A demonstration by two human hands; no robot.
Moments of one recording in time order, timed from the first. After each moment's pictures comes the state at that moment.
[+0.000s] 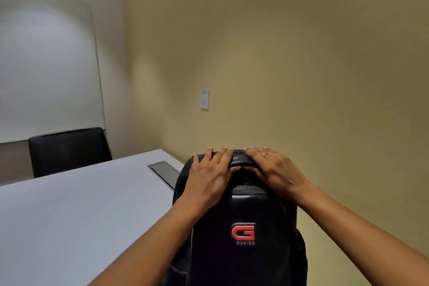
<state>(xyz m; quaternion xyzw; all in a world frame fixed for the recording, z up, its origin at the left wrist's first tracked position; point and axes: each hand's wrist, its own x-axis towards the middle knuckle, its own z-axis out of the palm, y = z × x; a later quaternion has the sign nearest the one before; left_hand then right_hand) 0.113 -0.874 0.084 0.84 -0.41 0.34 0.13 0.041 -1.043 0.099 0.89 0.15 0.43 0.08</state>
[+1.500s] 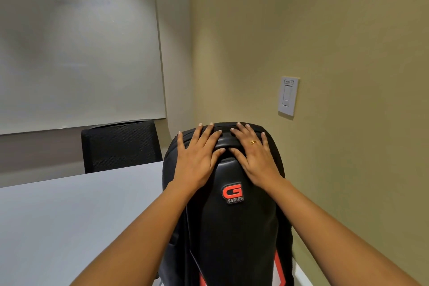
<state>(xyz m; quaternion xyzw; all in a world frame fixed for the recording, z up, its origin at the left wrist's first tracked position) 0.588 -0.909 0.080 0.93 -0.19 0.32 0.09 0.597 -1.081 0.068 0.89 0.20 0.34 -0.21</state>
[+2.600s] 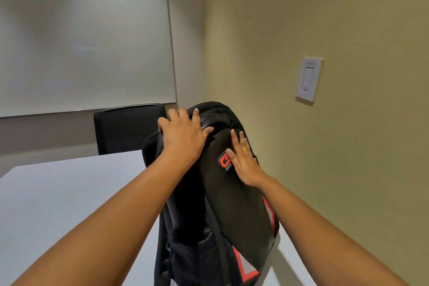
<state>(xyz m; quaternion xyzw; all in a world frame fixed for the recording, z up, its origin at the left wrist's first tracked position) 0.580 -0.883 0.114 0.96 0.03 0.25 -0.13 0.631 -1.041 0.011 0.91 0.14 0.11 -0.36</state>
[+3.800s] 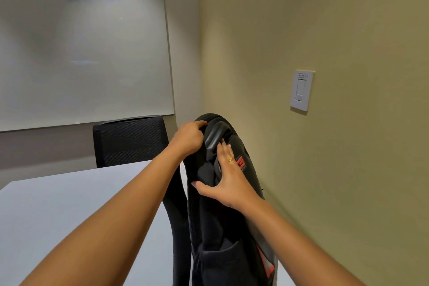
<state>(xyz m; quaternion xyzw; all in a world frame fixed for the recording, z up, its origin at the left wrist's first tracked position) 0.590 -0.879 0.135 0.94 -0.08 0.12 0.32 0.552 -0.996 0.047 0.89 0.21 0.13 -0.39</state>
